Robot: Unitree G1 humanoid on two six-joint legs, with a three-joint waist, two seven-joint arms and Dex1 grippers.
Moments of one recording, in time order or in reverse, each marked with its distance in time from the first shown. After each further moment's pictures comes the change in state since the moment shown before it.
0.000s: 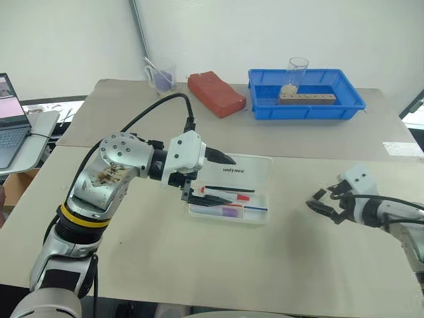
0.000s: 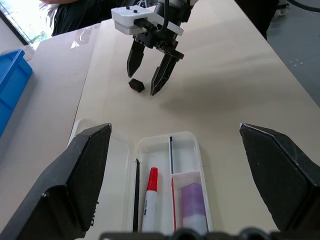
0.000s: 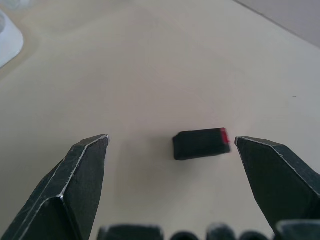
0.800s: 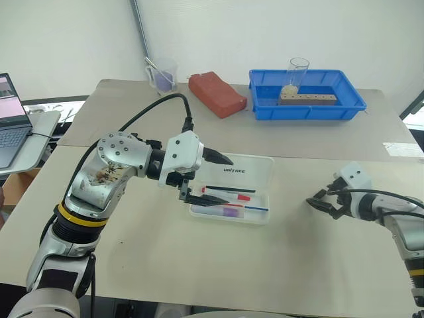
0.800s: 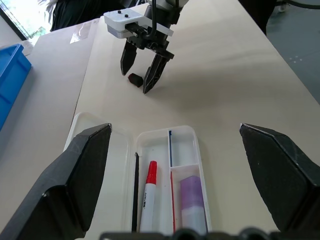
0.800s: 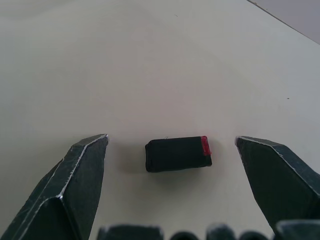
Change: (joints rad) left arm -0.001 0.011 -0.001 0.015 0.000 -0.007 -0.013; right arm -0.107 0.010 0.042 0.194 -0.098 -0.091 0.077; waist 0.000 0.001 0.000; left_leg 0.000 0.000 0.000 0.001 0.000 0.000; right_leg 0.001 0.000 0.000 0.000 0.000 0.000
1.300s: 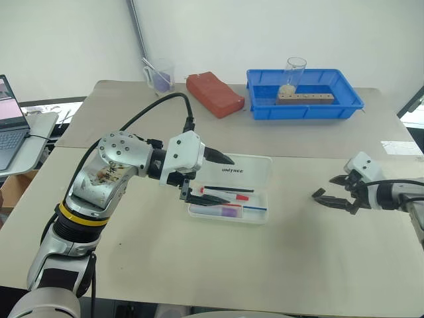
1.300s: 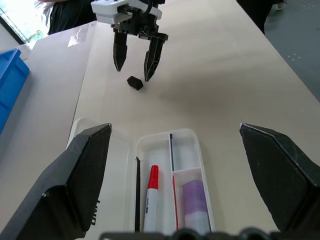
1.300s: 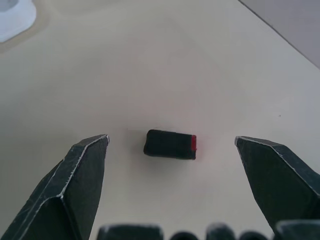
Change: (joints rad) left arm -0.005 -0.004 -0.008 0.000 0.004 -0.011 0.006; right arm -0.244 -0.116 0.134 0.338 -0.071 -0.236 0.390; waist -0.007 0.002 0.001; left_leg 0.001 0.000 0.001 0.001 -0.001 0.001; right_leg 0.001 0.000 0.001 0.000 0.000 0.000
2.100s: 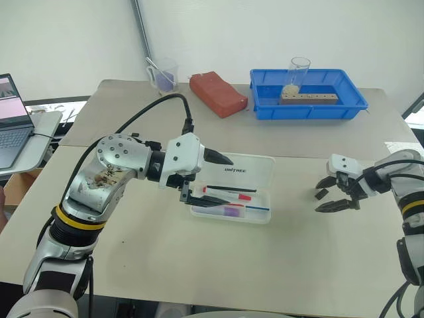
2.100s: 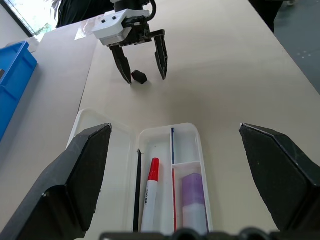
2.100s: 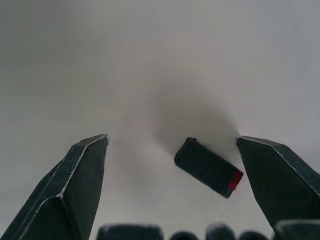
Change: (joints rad) left arm 0.022 0.022 0.004 -0.047 -0.007 0.023 0.040; right arm -0.397 0.082 0.233 0.600 -0.294 -0.531 0.389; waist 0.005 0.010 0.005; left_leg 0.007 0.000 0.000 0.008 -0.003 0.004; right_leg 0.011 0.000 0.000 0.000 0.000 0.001
